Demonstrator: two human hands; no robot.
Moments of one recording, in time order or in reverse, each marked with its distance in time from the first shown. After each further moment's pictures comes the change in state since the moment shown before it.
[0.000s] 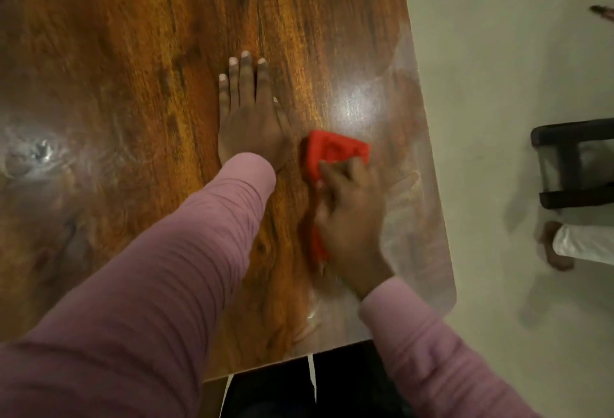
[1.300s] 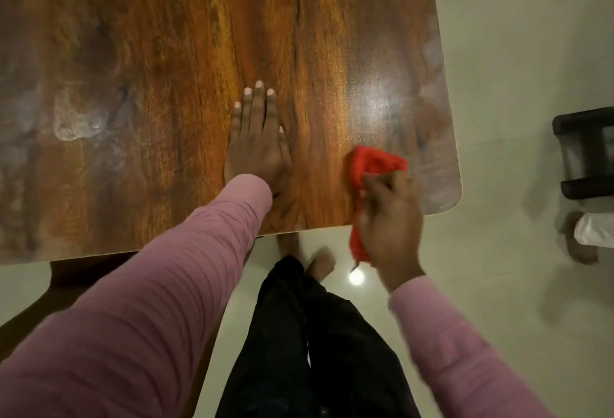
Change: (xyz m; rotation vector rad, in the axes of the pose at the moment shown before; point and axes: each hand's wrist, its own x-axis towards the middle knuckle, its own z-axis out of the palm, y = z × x) left_hand -0.199 -0.038 -0.006 0.035 -0.046 0.019; right_hand -0.173 0.039 -0.034 -0.050 -0.030 0.023
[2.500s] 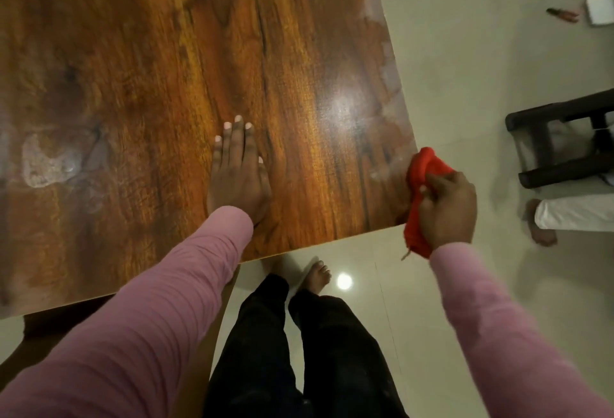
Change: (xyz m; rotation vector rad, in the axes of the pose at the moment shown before) left_hand -0.003 0.000 -0.002 -0.027 -0.026 0.049; right_hand 0.036 0.085 -0.052 -0.149 0.066 0.381
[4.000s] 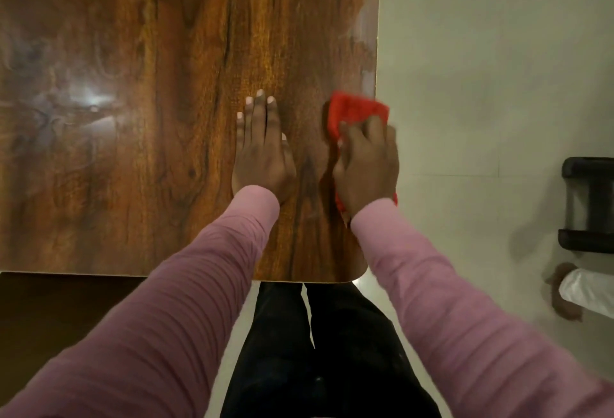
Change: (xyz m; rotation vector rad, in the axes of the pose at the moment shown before) left_hand 0.085 0.139 0.037 -0.020 0.072 -0.253; right_hand 0.134 -0.063 0.027 0.162 -0.040 -0.572
